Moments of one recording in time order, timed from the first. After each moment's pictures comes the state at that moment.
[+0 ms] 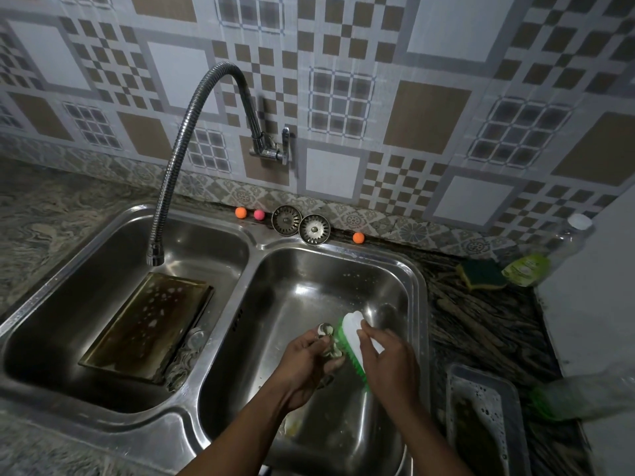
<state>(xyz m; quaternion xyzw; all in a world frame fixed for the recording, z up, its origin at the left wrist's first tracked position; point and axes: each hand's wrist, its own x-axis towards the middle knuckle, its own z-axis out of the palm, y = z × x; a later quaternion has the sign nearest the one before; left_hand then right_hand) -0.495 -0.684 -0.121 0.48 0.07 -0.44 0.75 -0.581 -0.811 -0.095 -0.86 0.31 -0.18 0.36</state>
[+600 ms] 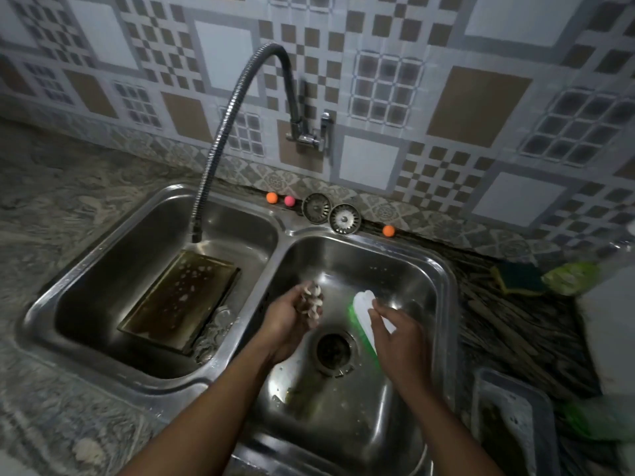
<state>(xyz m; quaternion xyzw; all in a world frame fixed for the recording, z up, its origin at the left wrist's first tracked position) -0.432 -0.642 -0.101 0.48 0.10 -0.36 0.79 -0.551 -0.800 -0.084 -0.85 0.26 -0.21 0.42</state>
